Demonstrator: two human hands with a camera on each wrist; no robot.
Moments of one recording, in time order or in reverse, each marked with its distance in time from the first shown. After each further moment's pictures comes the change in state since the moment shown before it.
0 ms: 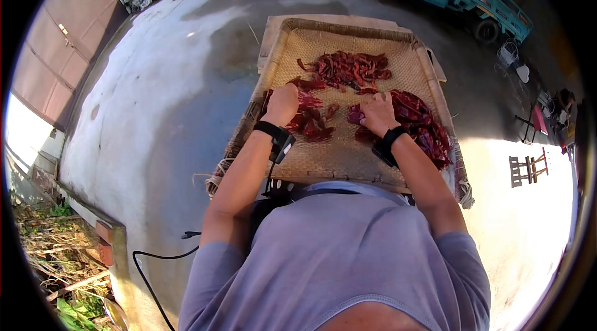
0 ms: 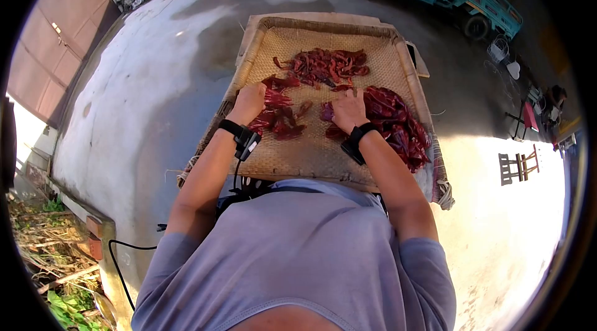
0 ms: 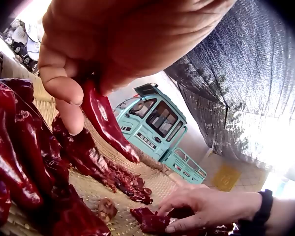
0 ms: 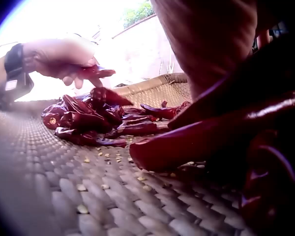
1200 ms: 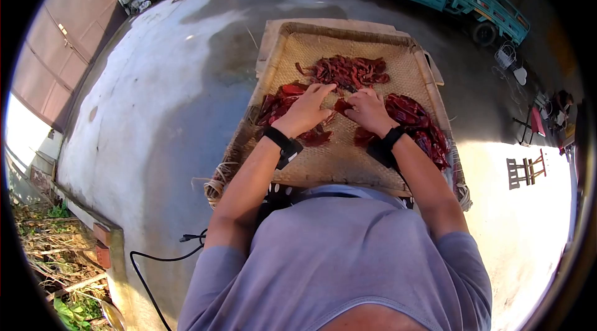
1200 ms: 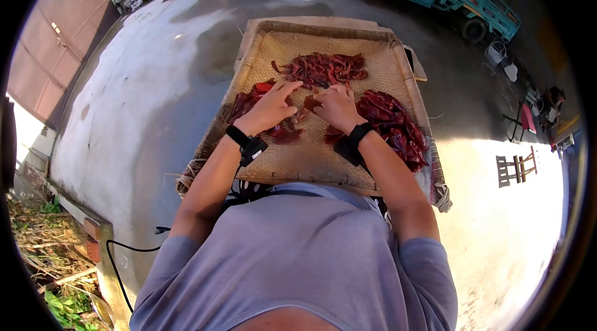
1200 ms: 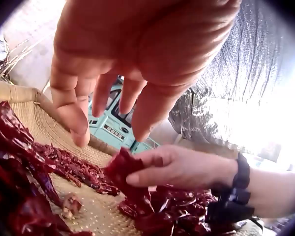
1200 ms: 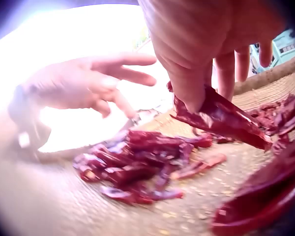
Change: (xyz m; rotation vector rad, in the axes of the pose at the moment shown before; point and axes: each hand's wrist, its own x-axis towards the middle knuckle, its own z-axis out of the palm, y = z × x) left_hand -0.031 0.070 -0.013 -0.358 -0.105 0.372; right_hand 0.009 -0.001 -0.022 0.494 0.211 -0.176
